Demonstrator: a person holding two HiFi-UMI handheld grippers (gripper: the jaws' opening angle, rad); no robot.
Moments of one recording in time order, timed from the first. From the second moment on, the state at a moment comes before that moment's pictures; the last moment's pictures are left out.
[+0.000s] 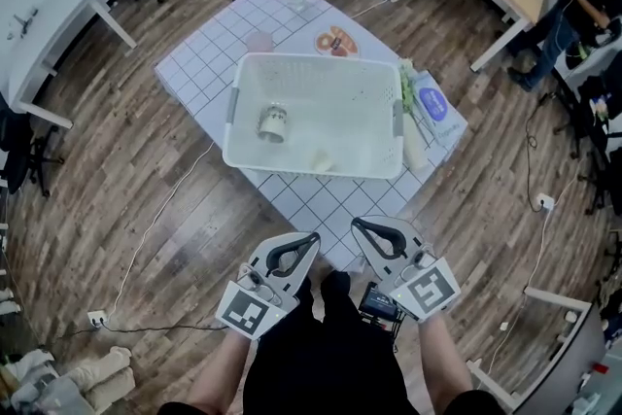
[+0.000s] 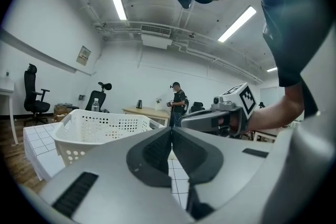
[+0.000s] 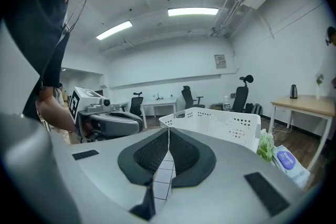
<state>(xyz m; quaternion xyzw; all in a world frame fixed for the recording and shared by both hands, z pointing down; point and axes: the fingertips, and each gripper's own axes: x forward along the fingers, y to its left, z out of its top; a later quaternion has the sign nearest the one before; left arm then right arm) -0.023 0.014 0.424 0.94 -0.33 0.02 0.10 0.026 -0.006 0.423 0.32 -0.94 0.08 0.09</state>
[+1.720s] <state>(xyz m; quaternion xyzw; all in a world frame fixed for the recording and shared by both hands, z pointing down) -0.066 -0.049 0.423 0.93 -0.36 0.02 0.09 -0.024 -0.145 0.419 0.27 -0.94 0.02 0.20</state>
